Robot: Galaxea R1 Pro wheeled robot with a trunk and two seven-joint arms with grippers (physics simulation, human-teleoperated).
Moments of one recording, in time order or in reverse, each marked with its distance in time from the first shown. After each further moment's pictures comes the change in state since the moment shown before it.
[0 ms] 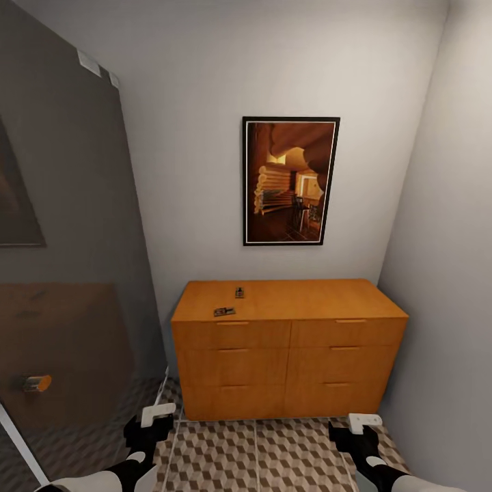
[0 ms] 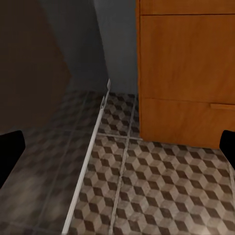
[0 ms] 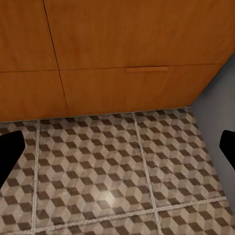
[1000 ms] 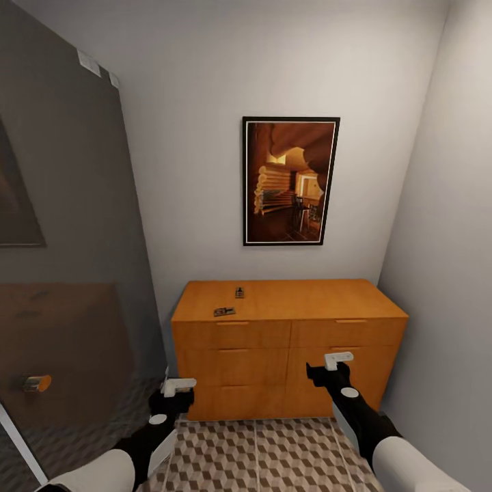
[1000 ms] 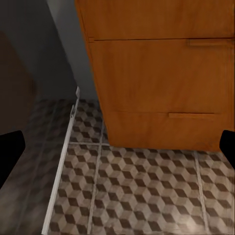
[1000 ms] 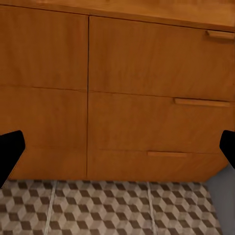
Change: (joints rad) left arm -0.006 -0.010 -0.010 -0.274 -0.055 0.288 0.010; right arm -0.005 0.037 0.020 -0.507 0.102 0.330 0.018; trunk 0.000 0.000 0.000
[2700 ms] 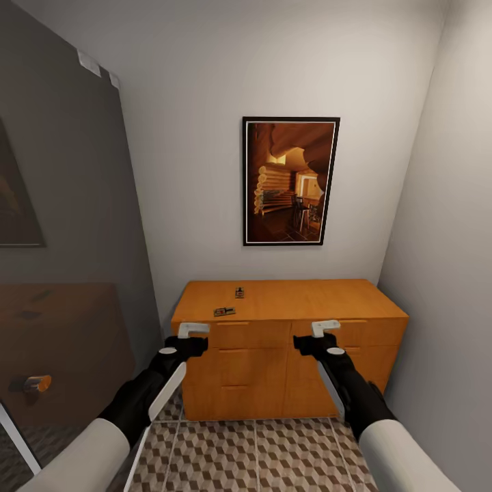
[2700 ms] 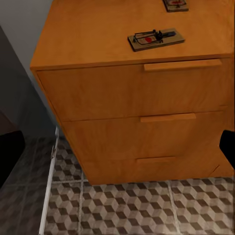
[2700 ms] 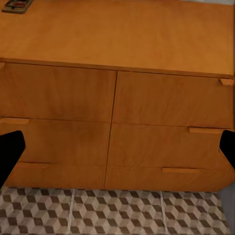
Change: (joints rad) left arm 0.000 0.071 0.005 -0.697 -0.005 0.593 0.062; right arm -0.002 0.058 0.008 -0.399 0.000 0.424 -0.001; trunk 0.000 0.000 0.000
